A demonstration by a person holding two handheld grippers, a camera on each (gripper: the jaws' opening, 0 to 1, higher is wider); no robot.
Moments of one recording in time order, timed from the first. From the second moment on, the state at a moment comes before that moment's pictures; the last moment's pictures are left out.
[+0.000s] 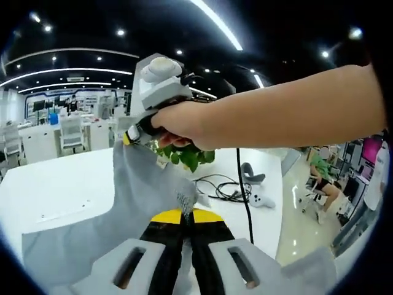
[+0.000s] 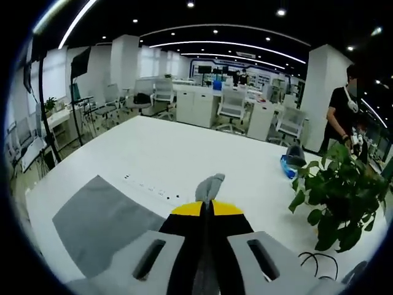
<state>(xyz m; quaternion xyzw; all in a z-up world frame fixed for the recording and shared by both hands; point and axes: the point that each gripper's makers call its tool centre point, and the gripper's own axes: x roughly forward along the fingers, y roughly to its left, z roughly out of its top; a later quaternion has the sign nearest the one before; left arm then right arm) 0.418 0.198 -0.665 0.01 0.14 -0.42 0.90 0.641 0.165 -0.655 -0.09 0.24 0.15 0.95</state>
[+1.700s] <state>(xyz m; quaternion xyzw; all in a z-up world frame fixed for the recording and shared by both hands) 0.419 0.404 -0.707 -0.03 0.16 -0.25 0.95 0.650 0.411 -0.691 -0.13 0.25 0.28 0.92</state>
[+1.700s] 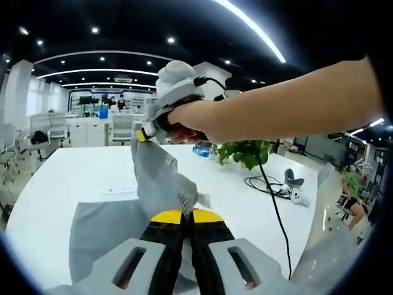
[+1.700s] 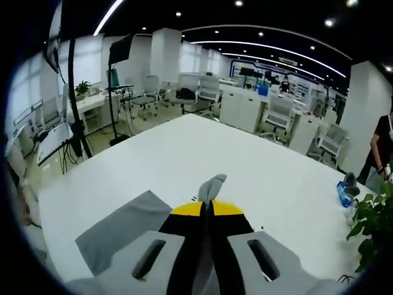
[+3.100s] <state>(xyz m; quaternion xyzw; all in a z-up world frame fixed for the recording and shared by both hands) 0.420 0.510 -0.798 -0.02 0.23 -0.17 0.96 0.649 0.514 -0.776 -0.16 0.29 0.32 0.89</state>
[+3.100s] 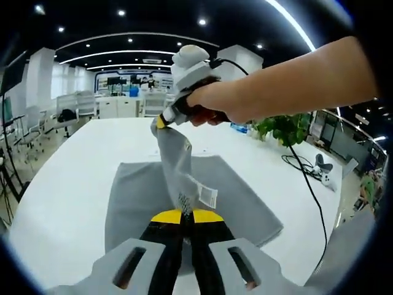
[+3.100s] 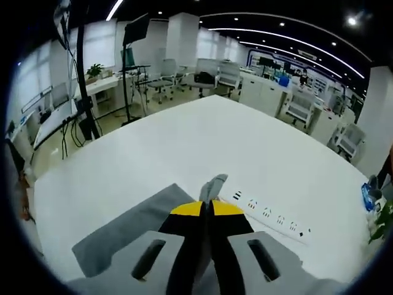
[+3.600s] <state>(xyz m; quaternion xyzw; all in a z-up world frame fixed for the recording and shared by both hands) 0.410 0.540 -0.833 -0.02 0.26 -0.15 0.95 0.648 0.546 -0.803 -0.18 0.29 0.34 0.88</state>
